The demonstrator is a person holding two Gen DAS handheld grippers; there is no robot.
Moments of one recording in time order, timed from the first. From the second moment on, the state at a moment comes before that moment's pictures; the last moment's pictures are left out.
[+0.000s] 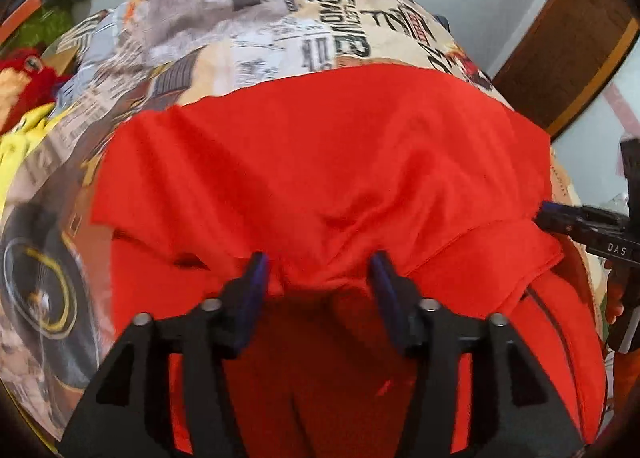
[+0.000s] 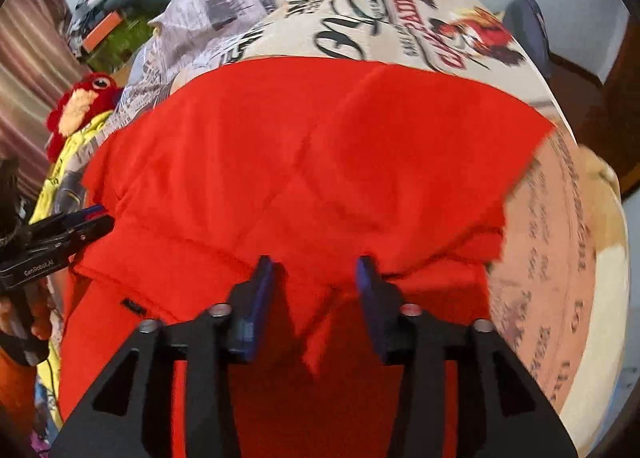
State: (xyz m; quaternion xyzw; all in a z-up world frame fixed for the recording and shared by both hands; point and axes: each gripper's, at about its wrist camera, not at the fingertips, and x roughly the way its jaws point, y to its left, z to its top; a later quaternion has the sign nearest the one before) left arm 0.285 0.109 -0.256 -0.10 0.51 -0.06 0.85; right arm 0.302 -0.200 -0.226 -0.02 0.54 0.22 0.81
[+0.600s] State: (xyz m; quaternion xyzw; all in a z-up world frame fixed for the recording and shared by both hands) left arm 0.248 0.233 -0.230 -0.23 0.46 0.02 0.85; right arm 0.297 -0.271 -0.195 0.04 0.51 0.14 0.84
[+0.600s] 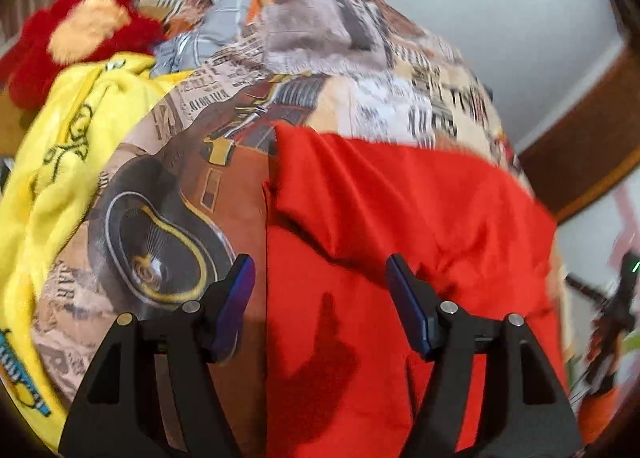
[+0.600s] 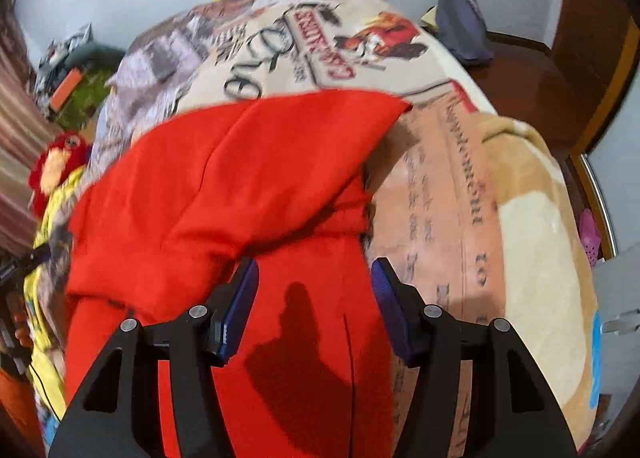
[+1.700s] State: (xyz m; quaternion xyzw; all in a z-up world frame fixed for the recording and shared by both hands) left arm 0.363 0.262 -0.263 -0.26 0.45 0.03 0.86; right arm 0.414 -0.251 -0.202 0.12 0.47 0.19 0.86
